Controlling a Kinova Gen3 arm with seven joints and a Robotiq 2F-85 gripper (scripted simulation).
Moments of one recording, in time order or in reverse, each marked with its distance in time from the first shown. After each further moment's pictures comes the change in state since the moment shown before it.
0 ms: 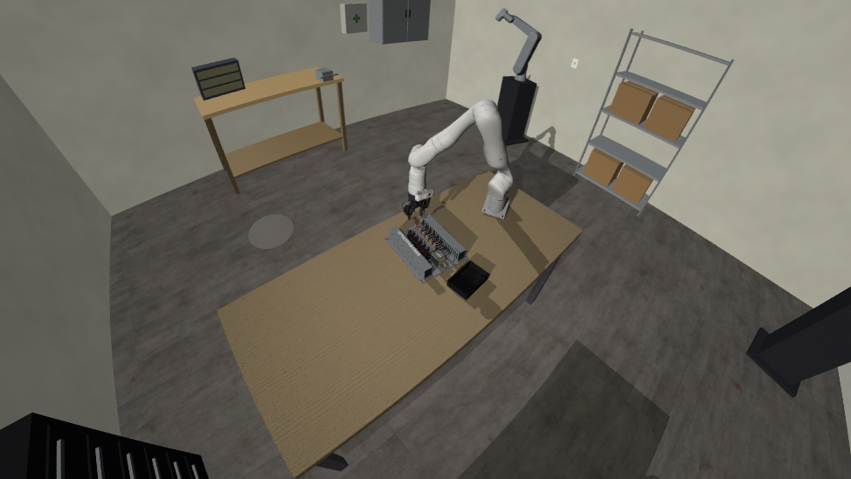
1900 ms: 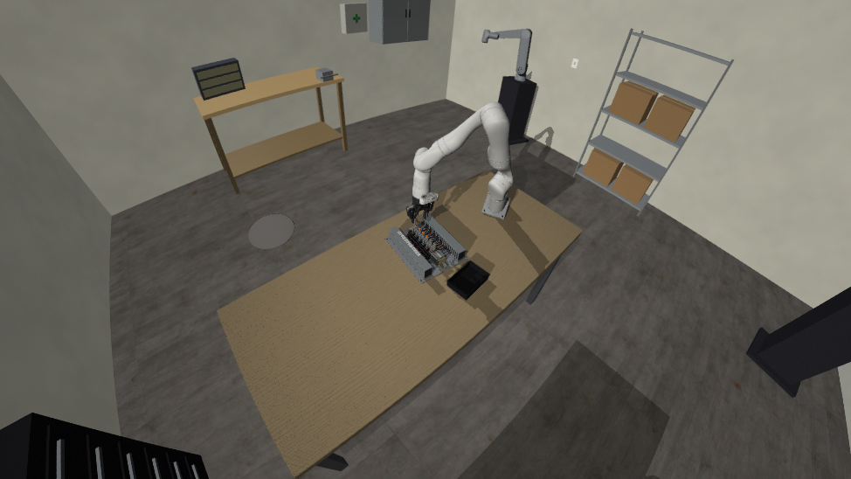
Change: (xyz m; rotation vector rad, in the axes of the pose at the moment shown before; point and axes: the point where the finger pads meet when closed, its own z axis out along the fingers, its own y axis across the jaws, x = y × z) arm 0.029 -0.001 -0.003 0.002 -0.018 -0.014
